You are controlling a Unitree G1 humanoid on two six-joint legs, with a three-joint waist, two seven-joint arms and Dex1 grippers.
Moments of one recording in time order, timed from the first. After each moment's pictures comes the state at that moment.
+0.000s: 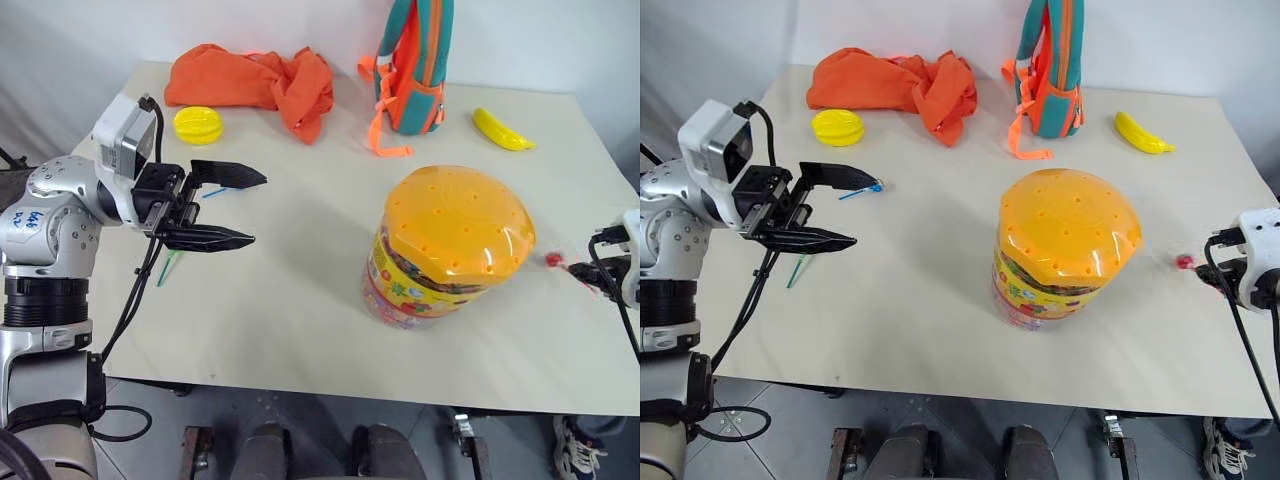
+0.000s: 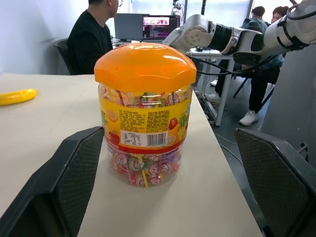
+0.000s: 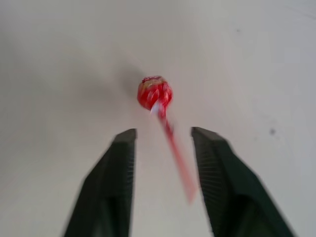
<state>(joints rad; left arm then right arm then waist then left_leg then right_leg) -0.83 0.79 0.10 0.15 -0.69 0.51 -1.50 -0.24 -1.10 -0.34 -0.01 0.52 1.03 0.45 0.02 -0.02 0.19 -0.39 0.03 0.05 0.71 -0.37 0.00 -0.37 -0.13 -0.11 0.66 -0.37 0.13</state>
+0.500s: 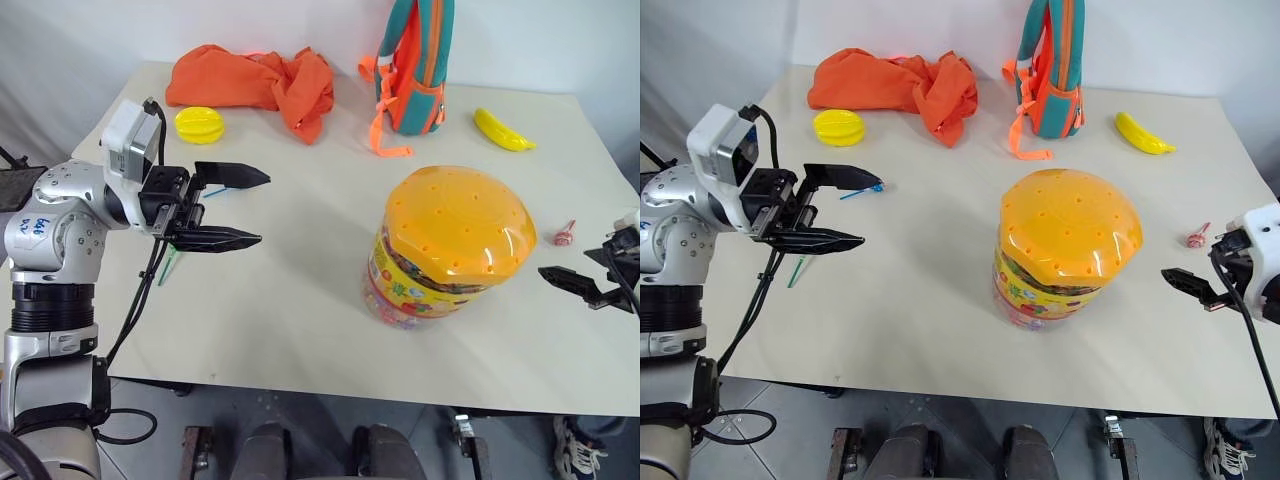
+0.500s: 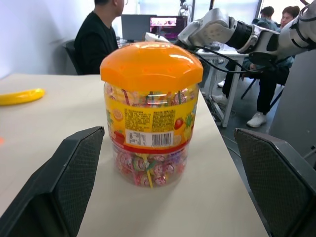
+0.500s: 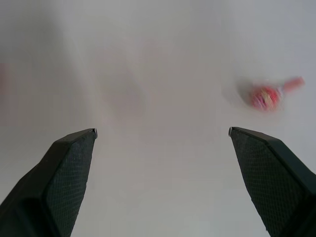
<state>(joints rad) -0.81 0.75 0.12 0.12 -0.68 0.50 -1.43 -0.07 -1.09 -0.56 -0.24 0.60 0.96 0.72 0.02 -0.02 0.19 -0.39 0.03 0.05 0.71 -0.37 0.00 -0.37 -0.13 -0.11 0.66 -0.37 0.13</state>
